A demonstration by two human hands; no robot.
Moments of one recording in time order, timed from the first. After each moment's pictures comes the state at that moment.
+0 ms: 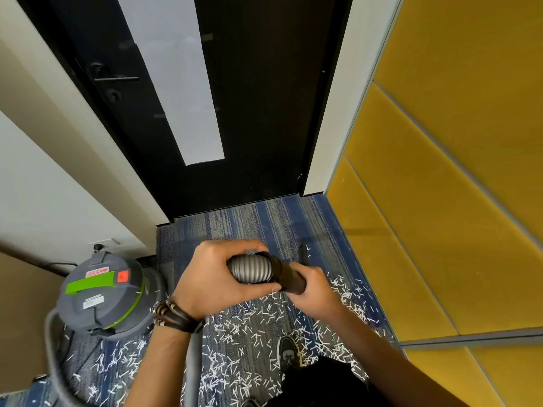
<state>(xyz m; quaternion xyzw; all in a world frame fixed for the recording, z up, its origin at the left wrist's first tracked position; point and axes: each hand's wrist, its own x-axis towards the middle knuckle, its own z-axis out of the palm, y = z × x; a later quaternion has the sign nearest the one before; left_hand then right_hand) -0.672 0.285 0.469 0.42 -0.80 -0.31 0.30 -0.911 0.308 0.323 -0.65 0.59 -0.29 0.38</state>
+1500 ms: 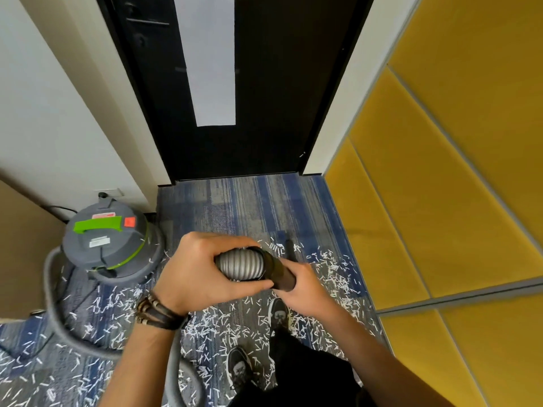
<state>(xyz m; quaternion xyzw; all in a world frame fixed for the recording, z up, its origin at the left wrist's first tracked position) -0.591 0.431 0.462 0.42 -0.78 -0.29 0.36 -0.833 0.444 0.335 -0.66 0.56 -0.26 0.43</state>
